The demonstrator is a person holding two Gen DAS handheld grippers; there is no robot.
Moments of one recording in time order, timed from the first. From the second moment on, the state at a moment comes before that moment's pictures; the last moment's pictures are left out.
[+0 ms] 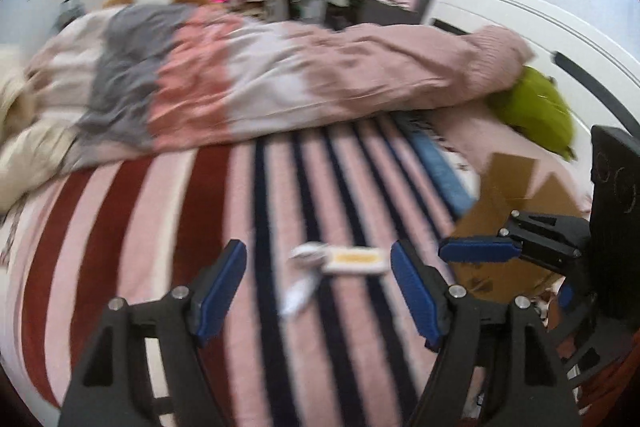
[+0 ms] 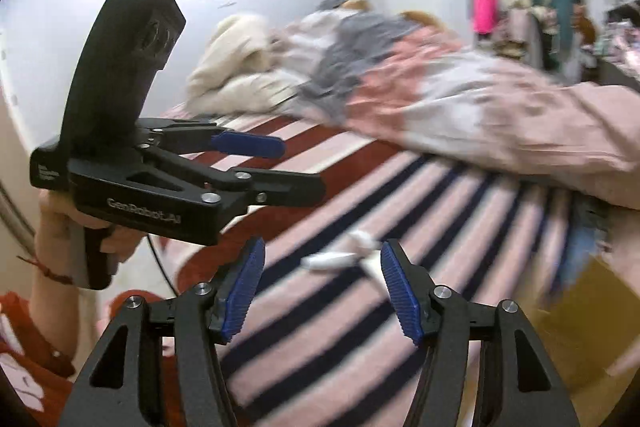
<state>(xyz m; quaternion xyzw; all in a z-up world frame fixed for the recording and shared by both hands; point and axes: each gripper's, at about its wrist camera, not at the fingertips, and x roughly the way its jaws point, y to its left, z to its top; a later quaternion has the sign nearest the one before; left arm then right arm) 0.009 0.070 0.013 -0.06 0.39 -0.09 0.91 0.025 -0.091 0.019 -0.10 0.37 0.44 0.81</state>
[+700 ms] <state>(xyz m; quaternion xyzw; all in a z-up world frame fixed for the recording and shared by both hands) 0.015 0.136 -0.085 -0.13 0.46 -0.06 0.87 0.087 -0.008 -0.139 -0.19 0.44 0.38 0.79</state>
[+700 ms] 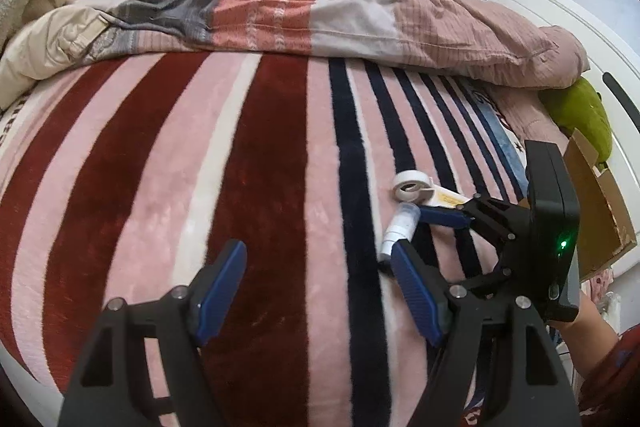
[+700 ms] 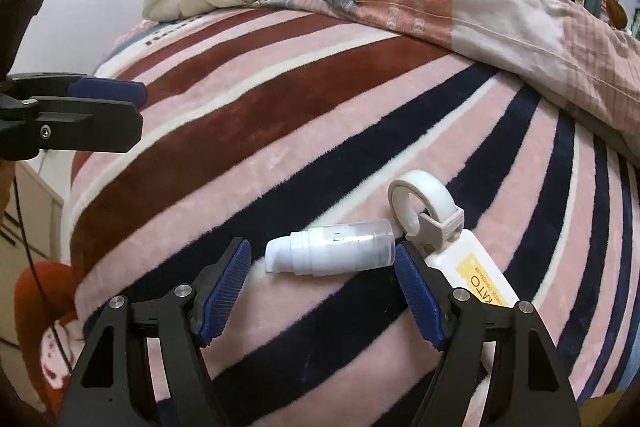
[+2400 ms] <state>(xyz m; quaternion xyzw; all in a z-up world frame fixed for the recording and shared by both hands) 0.044 -0.156 0.032 0.03 0.42 -0.31 0.85 0.012 -0.262 0.021 -0.11 0.34 0.24 0.90</state>
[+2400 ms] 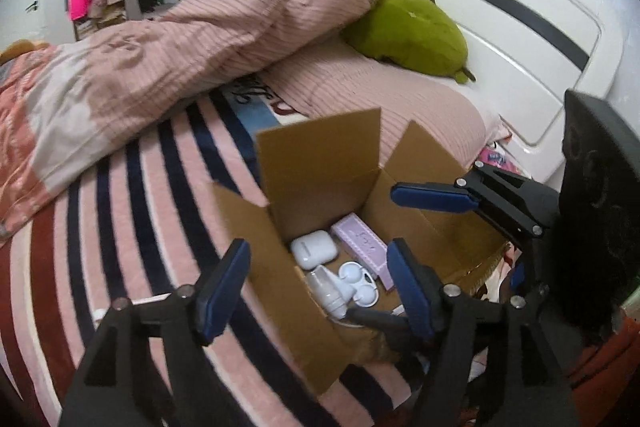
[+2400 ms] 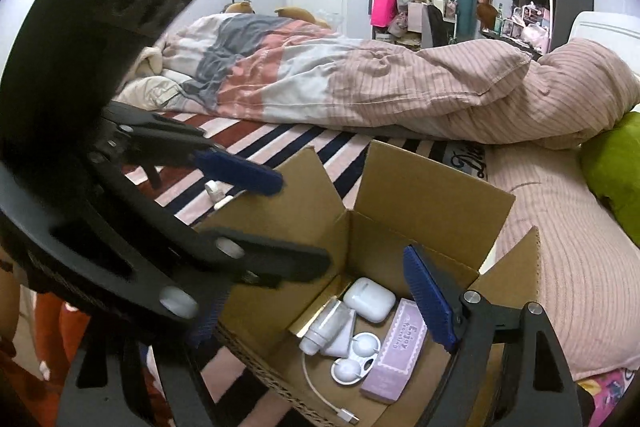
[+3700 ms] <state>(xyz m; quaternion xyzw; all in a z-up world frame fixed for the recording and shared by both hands) 0.014 0.137 -0.080 -0.14 0.44 -0.07 0.88 0.111 -0.065 -0.140 -0.19 0.45 0.28 0.83</state>
